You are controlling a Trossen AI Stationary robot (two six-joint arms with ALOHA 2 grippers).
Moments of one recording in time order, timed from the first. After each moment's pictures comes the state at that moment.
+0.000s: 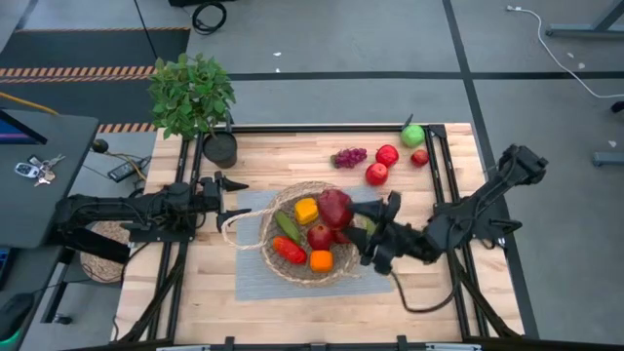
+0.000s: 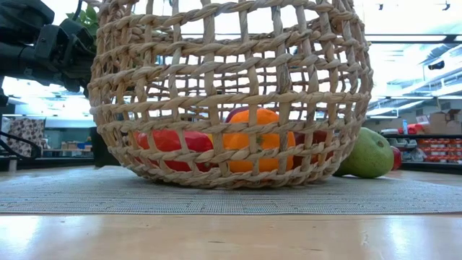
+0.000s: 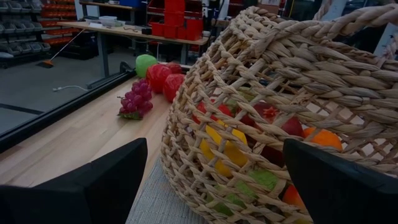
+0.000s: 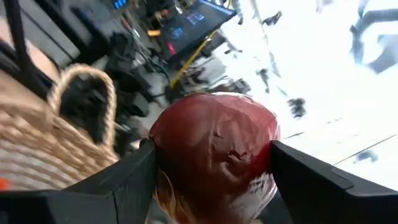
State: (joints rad) left arm 0.07 0.25 0.01 0.16 -0.12 -0.12; right arm 0.63 1.38 1.08 0.48 0.98 -1.17
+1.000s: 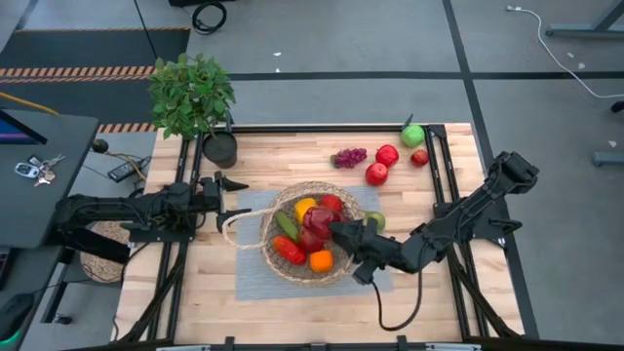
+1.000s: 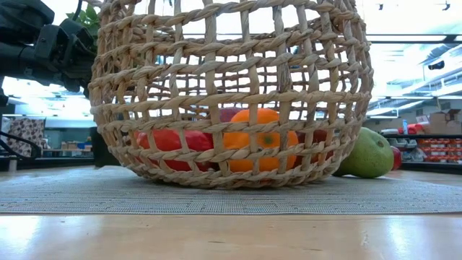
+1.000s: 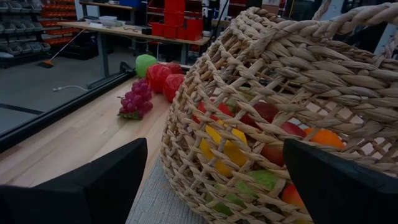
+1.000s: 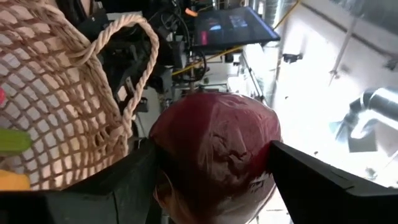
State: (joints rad) left arm 0.07 0.25 0.01 0.16 -0.12 -0.12; right arm 0.61 1.51 1.08 0.44 0.97 -1.48
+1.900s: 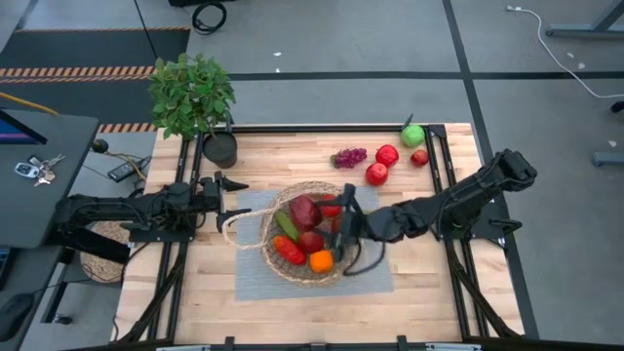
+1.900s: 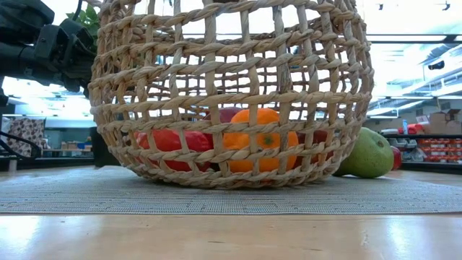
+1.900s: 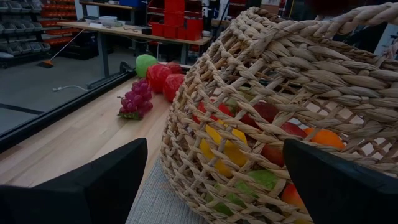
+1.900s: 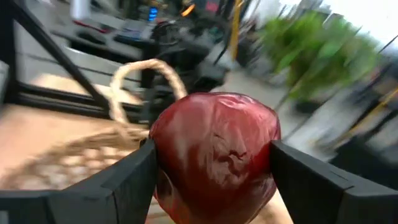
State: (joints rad) left arm 0.07 0.25 0.01 0.16 -0.12 -0.12; right arm 0.37 1.50 1.08 0.25 0.61 -0.18
